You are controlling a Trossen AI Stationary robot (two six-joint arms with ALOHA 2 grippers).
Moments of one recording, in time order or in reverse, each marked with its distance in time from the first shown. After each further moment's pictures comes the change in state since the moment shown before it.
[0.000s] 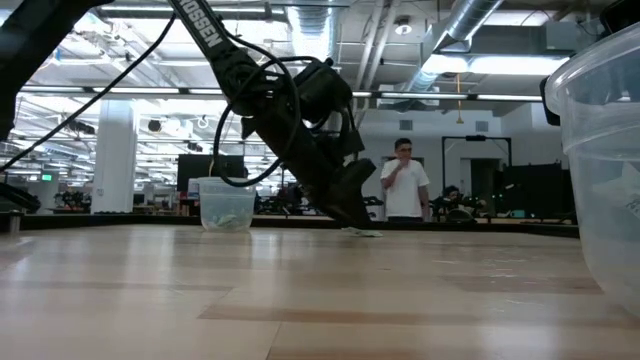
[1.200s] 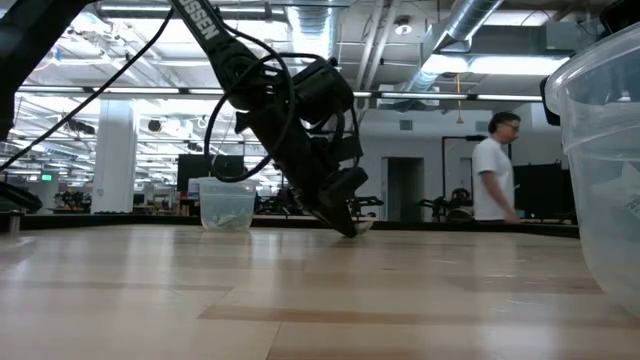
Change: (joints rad) left arm -0.044 -0.007 0.001 -0.150 -0.010 0.012; right arm 0.000 0.000 0.000 0.000 0.000 0.000
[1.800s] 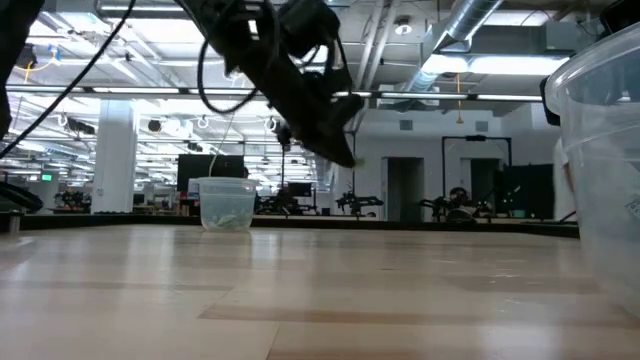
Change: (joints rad) left arm -0.026 -0.217 -0.002 -0.032 -0.141 0.021; right arm 0.000 0.000 0.000 0.000 0.000 0.000
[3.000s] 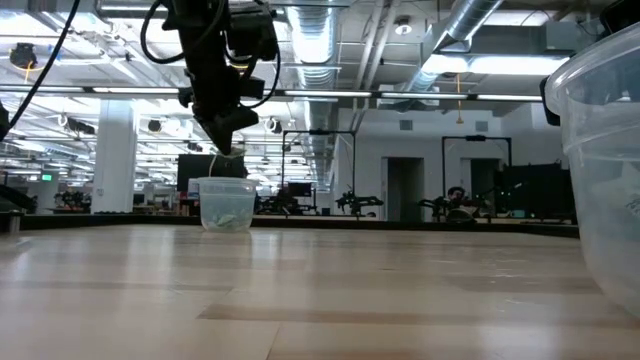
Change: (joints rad) left arm 0.178 -0.322 -0.060 -0.811 -0.291 -0.148; right arm 0.000 0.000 0.000 0.000 0.000 0.000
